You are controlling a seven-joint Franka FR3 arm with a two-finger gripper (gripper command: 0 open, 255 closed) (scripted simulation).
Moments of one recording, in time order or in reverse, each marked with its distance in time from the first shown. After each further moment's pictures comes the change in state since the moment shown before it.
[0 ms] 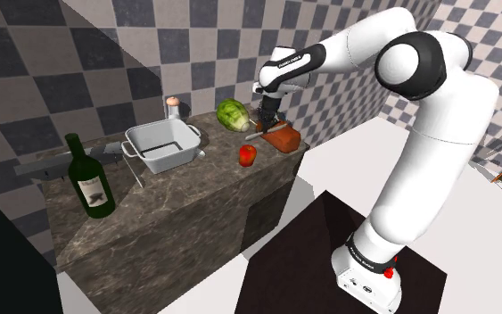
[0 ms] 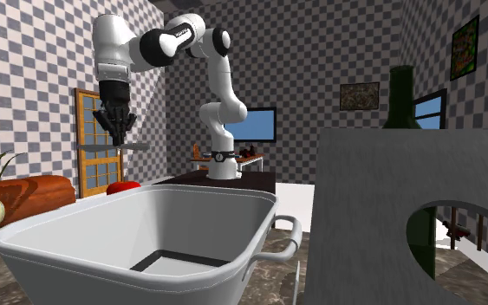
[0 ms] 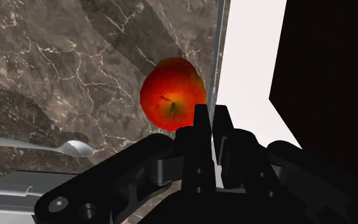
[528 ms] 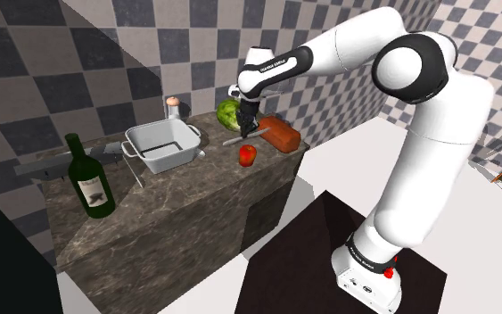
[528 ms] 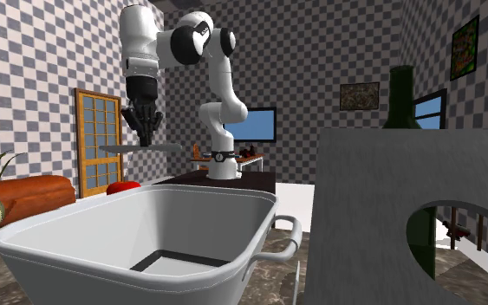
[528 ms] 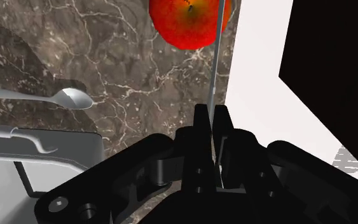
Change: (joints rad) arm 0.114 0.021 0.070 0.026 -0.016 0.006 0.191
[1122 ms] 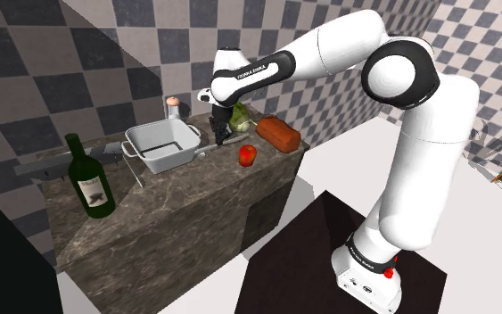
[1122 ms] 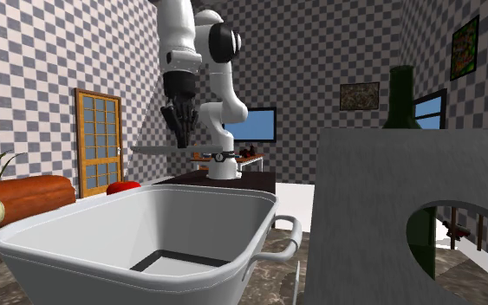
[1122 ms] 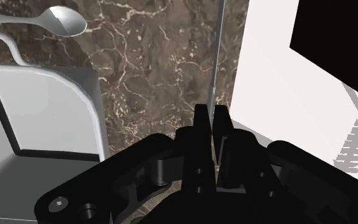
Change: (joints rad) arm 0.128 0.071 0.069 0.097 -0.022 -0.014 0.209
